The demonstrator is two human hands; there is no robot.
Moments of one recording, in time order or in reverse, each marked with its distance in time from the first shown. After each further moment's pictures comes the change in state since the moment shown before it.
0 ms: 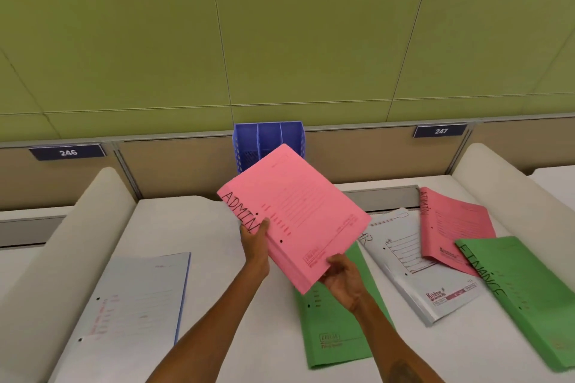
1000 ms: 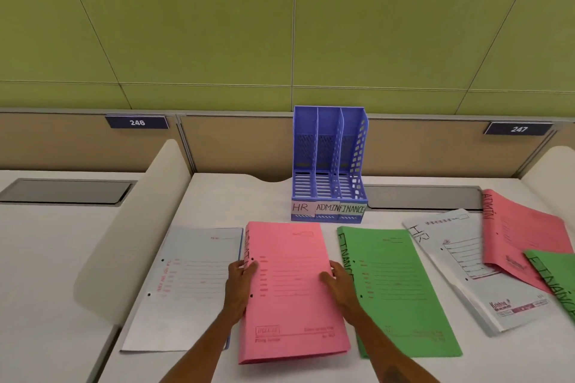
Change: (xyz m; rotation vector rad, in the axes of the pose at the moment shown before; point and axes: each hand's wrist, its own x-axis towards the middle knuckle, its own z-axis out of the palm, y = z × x) left_hand -0.015 -0.021 -0.220 0.471 0.039 -0.134; right_hand 0.027 0.142 0.030 -1.122 0.206 -0.014
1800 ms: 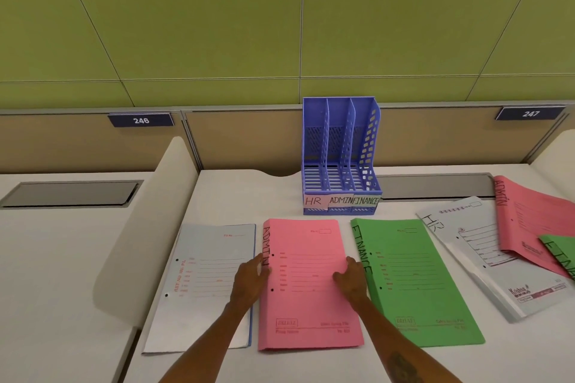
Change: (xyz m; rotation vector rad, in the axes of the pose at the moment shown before) left_hand 0.031 -0.011 -0.032 0.601 -0.184 0.306; right_hand 0.026 0.003 0.036 -0.439 0.183 0.177
